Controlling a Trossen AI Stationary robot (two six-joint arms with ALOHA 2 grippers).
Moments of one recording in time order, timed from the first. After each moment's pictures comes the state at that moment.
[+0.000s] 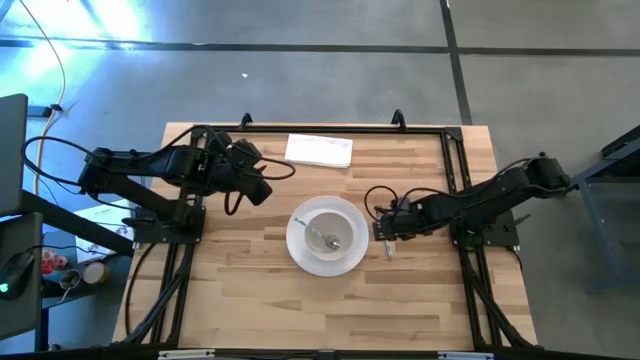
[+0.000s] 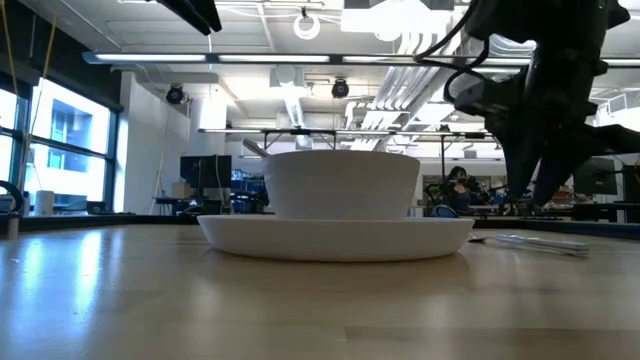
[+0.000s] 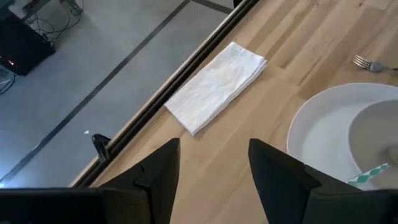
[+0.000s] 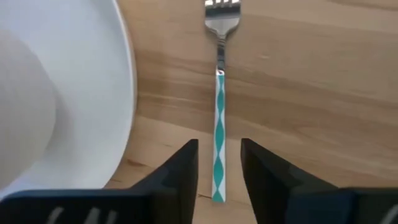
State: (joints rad) left arm 0.01 1.26 1.42 -1.22 -0.74 -0.53; right arm 0.20 1.35 0.74 -0.67 0.10 1.60
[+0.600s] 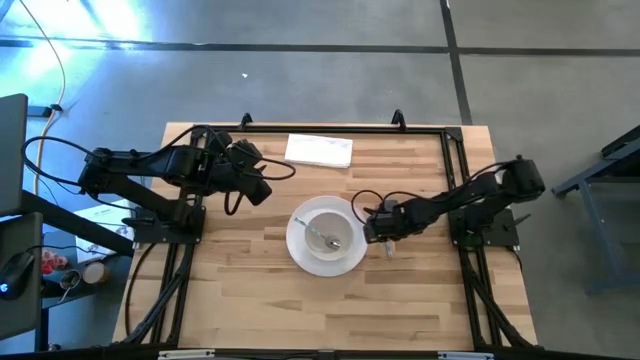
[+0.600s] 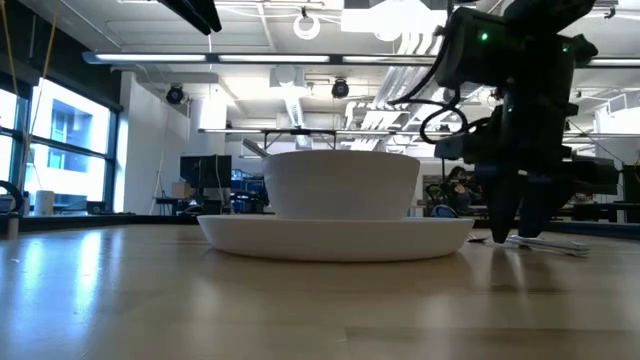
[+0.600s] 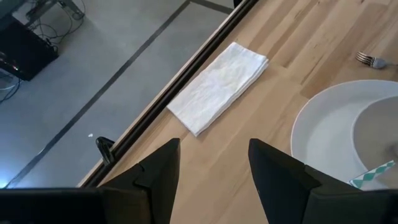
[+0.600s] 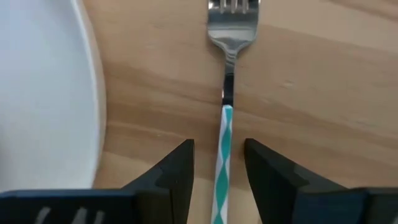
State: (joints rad) left arm 0.01 1.26 1.43 -1.22 -0.75 -0.50; right arm 0.16 1.57 0.77 -0.57 0.10 1.50
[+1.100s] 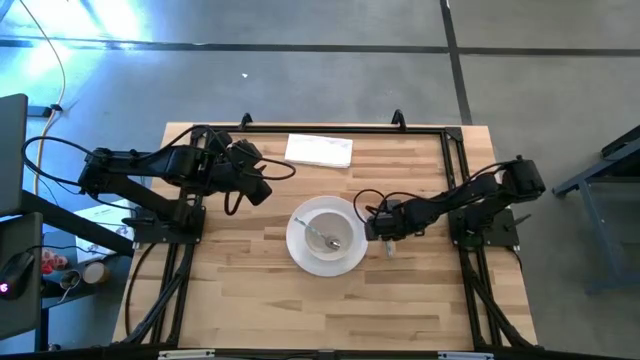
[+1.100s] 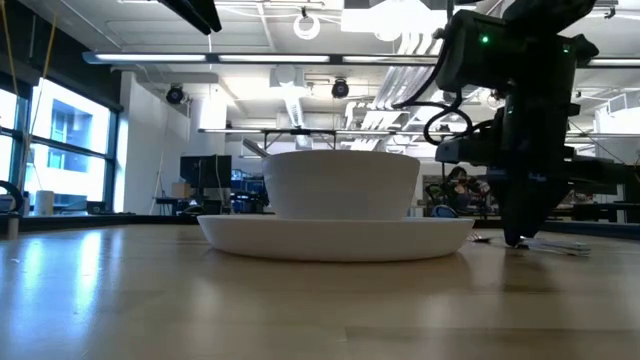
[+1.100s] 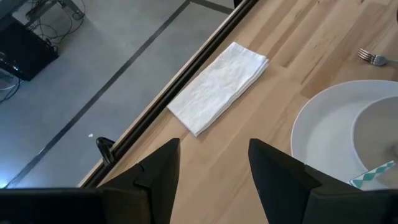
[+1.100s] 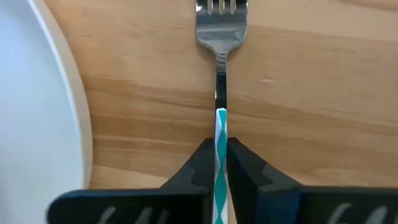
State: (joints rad) left arm 0.01 1.26 1.43 -1.22 -0.75 -0.50; right arm 0.16 1.58 0.77 -0.58 0.10 1.60
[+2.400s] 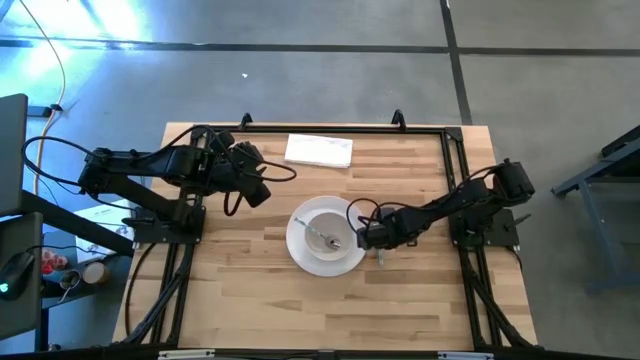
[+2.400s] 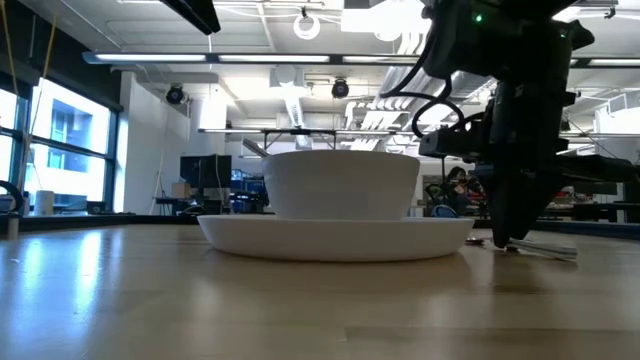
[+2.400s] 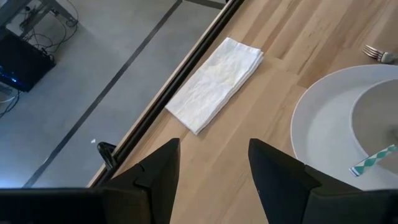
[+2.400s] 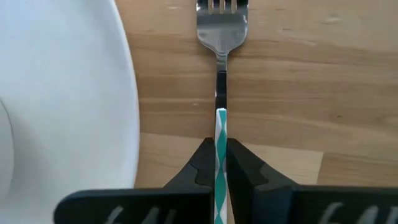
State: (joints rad) left arm 0.01 1.26 1.43 -1.22 -0.72 -0.43; right arm 0.22 1.68 0.87 -0.62 0.12 1.73
